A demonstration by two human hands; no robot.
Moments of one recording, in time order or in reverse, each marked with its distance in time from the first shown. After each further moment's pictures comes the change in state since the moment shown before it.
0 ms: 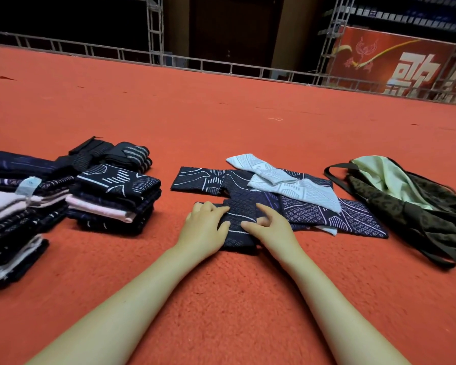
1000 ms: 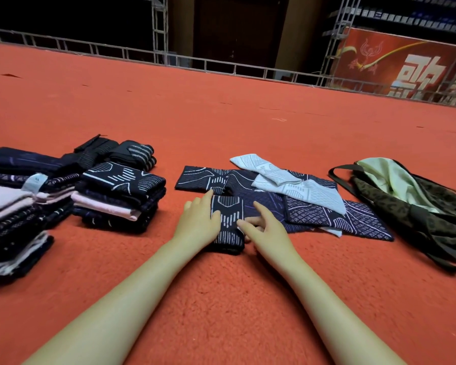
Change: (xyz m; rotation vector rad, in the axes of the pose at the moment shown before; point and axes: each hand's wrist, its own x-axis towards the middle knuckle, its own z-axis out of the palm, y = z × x) left_hand 0.009 -0.007 -0.014 -0.150 -0.004 -0.204; right_hand -0.008 -0.003 0.016 -0.116 -0.045 -0.071
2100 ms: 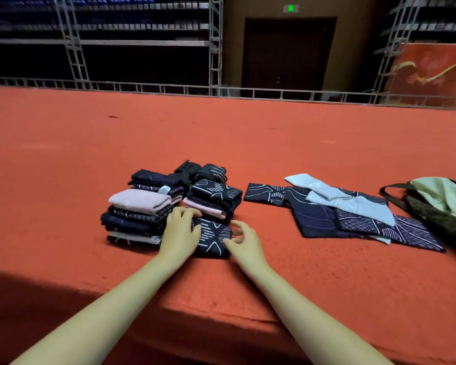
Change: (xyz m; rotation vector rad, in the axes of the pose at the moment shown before) left_hand -0.115 -0.104 -0.140 0.120 0.330 -0.051; right_hand -0.060 -0.067 0.148 0.008 -0.086 -0.135
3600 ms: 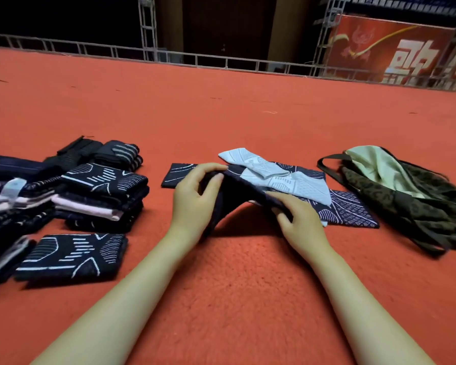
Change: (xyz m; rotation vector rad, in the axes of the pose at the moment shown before) left_hand 0.047 0.180 0.123 -0.841 0.120 0.291; right_hand 0.035 0.109 -0.235 -0.583 0.296 -0.316
